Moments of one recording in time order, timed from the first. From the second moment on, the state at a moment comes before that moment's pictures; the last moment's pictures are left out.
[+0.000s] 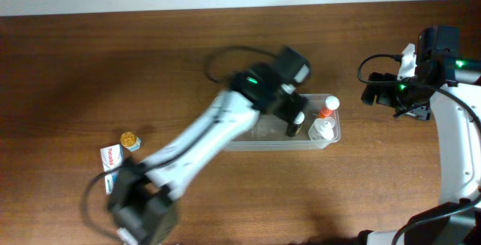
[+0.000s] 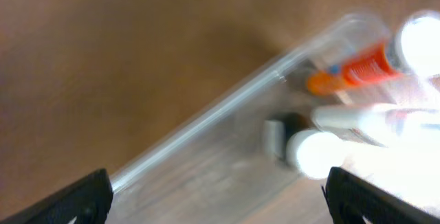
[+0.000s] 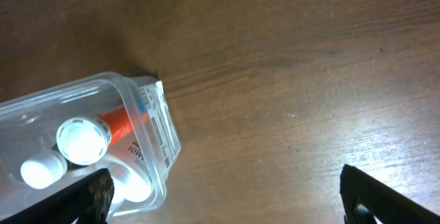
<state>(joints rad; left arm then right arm) -0.72 1.87 1.77 -0.90 -0.09 -0.09 -0.23 1.58 1.50 -1.23 -0.11 0.11</state>
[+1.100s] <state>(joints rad) 0.16 1.98 1.44 -1.12 -0.06 -0.20 -0.23 1.58 1.50 -1.23 -0.12 0.10</state>
